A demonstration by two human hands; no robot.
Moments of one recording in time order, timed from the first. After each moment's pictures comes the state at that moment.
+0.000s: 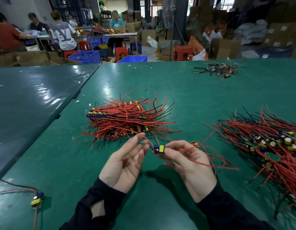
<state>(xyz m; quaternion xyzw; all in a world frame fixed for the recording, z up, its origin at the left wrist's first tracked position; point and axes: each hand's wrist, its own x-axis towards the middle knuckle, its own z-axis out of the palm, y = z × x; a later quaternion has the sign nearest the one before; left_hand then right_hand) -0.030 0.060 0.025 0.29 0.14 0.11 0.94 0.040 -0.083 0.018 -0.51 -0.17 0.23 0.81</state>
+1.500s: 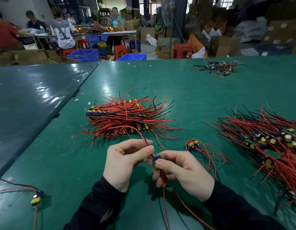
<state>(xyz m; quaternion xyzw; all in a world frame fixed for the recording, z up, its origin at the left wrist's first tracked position) -0.031 0.050 0.025 0.57 0.14 0.25 0.77 0.039 -0.089 0.021 -0.59 -0.34 0.36 0.64</state>
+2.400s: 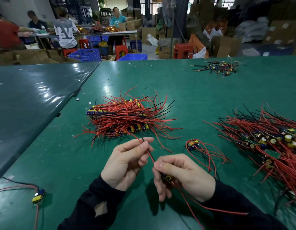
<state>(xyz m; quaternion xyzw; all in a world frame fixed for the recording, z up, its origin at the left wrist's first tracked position) -0.033 0.049 0.031 0.46 0.13 0.15 0.87 0.038 -0.091 0.022 -0.51 -0.36 0.46 0.63</state>
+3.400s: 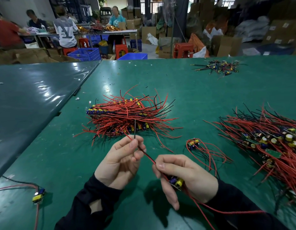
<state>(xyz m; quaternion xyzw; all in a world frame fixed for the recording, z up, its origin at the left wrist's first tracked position) -0.042 0.059 0.036 0.33 0.08 0.11 0.93 0.040 -0.093 0.020 -0.44 -0.37 0.51 0.64</state>
